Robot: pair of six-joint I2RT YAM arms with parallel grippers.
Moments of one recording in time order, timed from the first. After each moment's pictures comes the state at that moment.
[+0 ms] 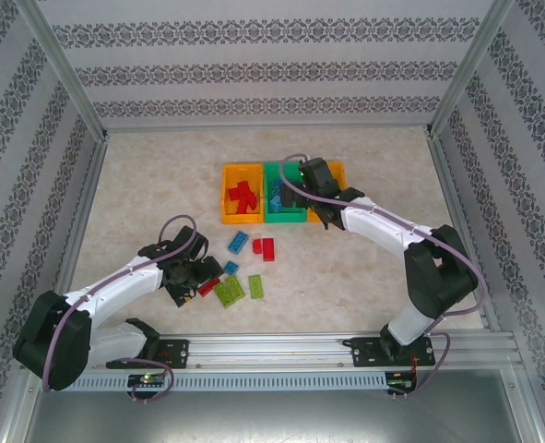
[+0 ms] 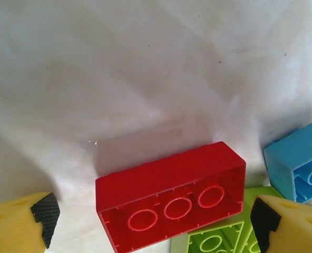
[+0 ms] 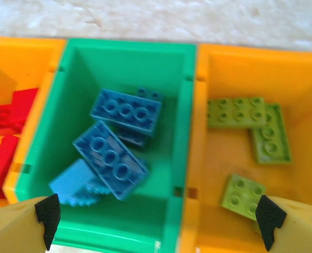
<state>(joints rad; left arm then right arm) -0.48 1.18 0.57 -0.70 0.13 -1.15 0.52 1.62 1.10 -0.25 0.20 0.36</state>
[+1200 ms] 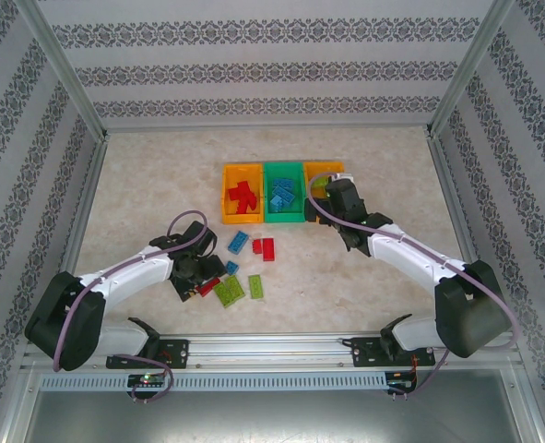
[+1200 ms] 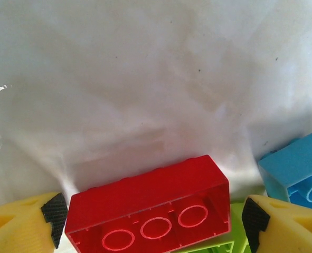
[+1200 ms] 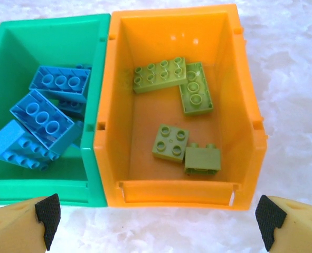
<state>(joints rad) -0.51 1.30 0.64 -0.71 0.11 -1.13 0.47 1.37 0.82 -0.21 0.25 0.41</state>
